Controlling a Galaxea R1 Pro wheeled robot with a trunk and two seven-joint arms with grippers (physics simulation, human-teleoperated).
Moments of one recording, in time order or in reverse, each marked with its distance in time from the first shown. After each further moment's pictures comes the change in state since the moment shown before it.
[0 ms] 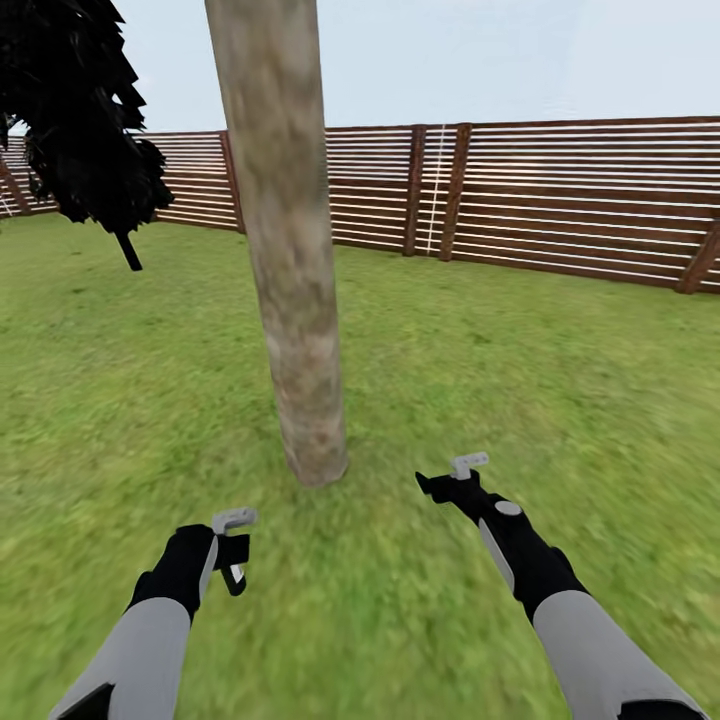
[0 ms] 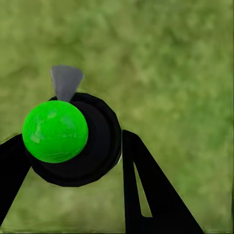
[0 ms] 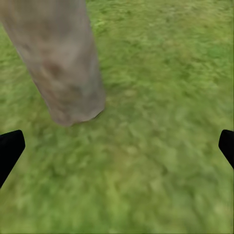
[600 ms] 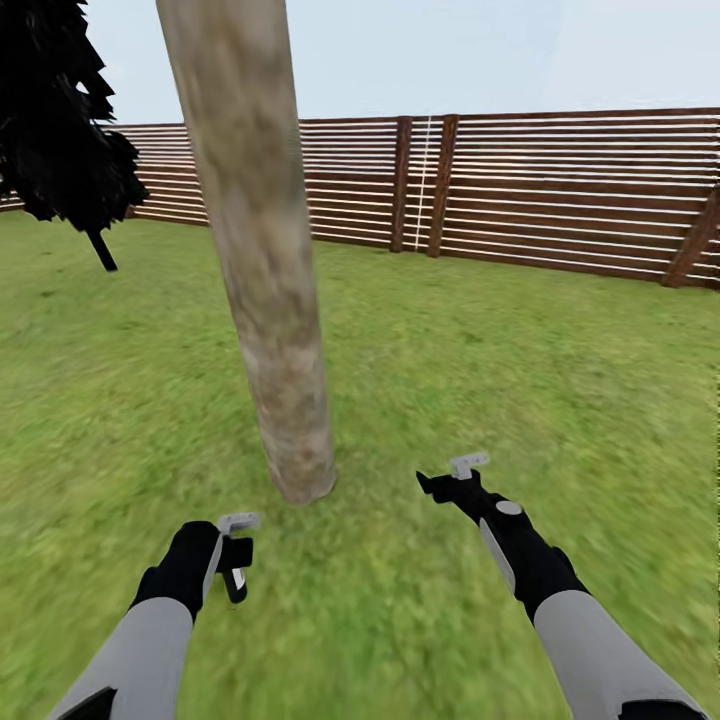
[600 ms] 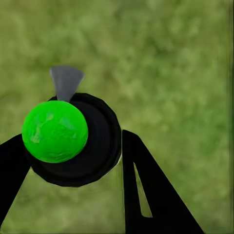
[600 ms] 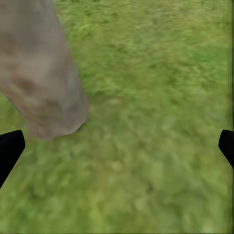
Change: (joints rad) left arm 0.006 0.000 -0.072 -0.015 0.004 0.078 -0.012; right arm 0.000 -0.002 -0.003 -0.002 0.001 -0.001 0.000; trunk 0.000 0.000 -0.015
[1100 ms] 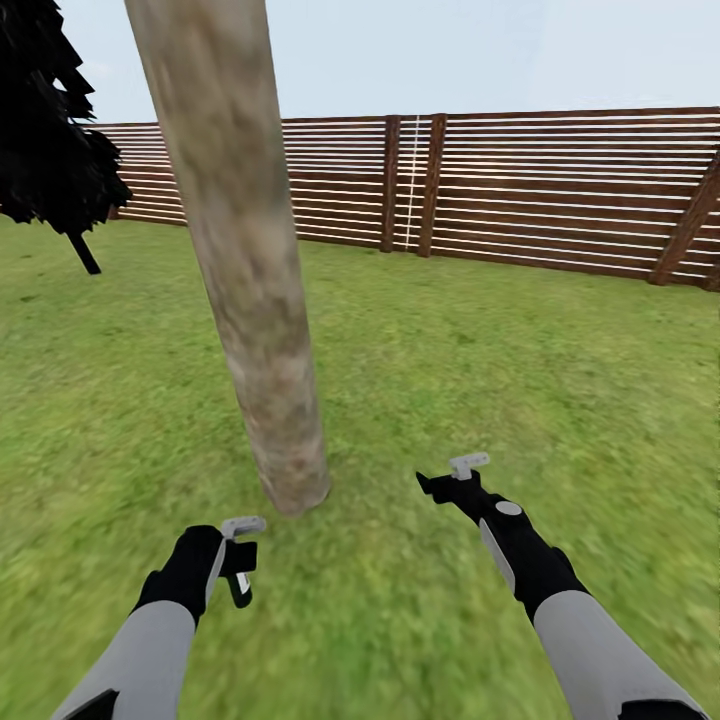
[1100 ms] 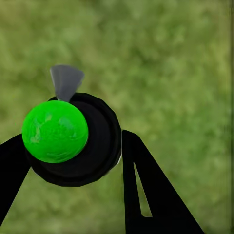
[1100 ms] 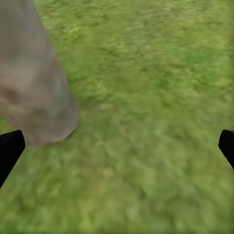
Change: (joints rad) left arm 0.007 -0.007 0.001 0.017 0.004 -0.011 -0.005; right arm 0.000 0.000 0.001 0.003 -0.001 -0.001 0.000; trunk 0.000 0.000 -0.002
